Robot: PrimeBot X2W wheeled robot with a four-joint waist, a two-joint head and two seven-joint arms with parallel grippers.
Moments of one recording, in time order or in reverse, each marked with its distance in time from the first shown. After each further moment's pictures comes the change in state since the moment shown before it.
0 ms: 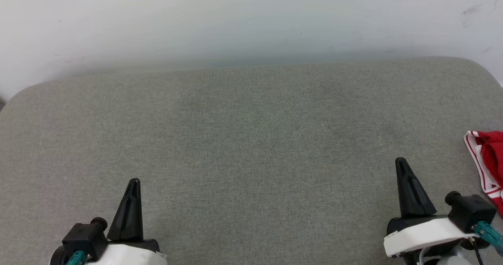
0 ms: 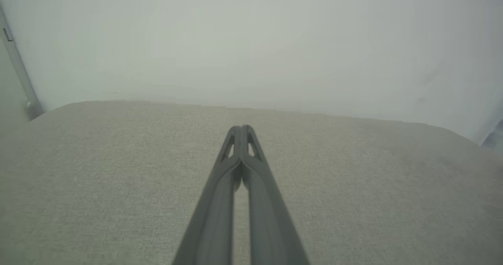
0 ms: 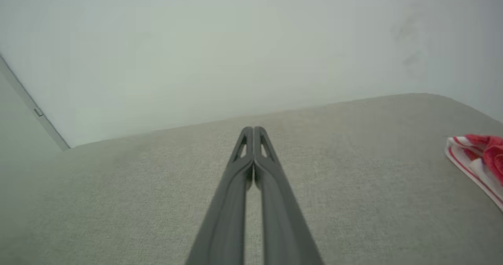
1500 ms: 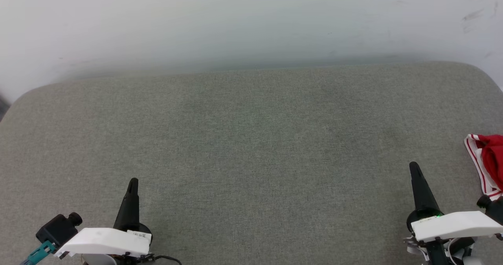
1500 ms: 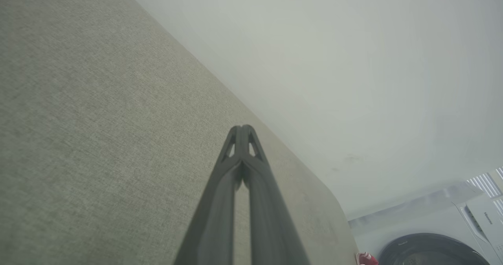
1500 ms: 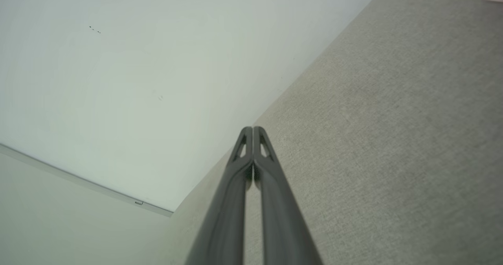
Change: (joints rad) left arm -0.090 0.009 0.016 0.135 -0.745 -0.006 0.166; right arm -0.025 -0.018 -0.040 0.050 0.732 0.000 0.158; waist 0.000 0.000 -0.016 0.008
